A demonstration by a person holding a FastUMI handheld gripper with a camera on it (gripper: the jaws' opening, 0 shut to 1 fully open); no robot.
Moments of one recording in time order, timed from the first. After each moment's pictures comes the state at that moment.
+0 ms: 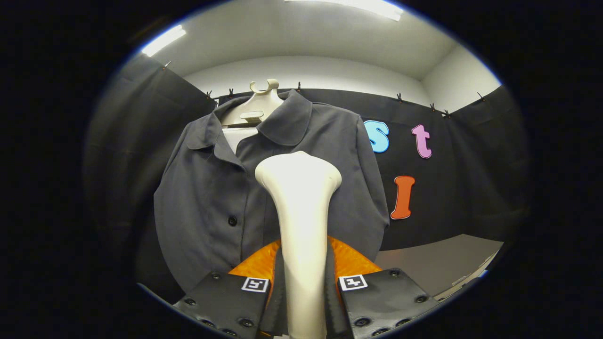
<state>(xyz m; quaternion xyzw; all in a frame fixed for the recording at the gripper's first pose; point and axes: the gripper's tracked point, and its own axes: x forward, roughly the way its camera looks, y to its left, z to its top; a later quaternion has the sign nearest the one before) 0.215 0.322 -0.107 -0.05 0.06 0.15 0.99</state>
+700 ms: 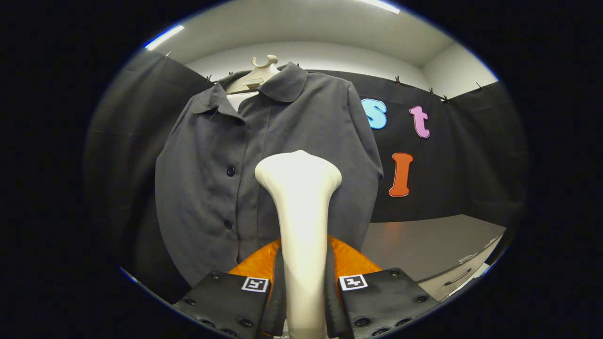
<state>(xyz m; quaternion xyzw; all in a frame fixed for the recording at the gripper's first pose) 0.179 0.296 -0.177 -0.06 0.12 0.14 0.98</state>
